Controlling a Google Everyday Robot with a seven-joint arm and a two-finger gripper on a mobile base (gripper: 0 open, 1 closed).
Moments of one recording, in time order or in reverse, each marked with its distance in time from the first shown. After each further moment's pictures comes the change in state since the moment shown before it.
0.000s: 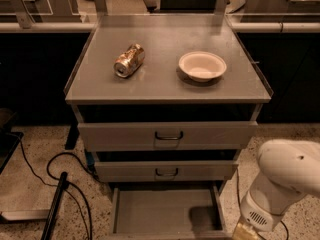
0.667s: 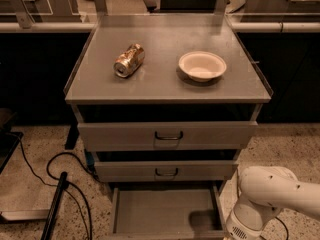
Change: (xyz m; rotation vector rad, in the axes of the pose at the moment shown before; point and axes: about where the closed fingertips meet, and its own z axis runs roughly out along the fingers) arm -0.002 -0.011 0.107 -0.090 0.028 0.089
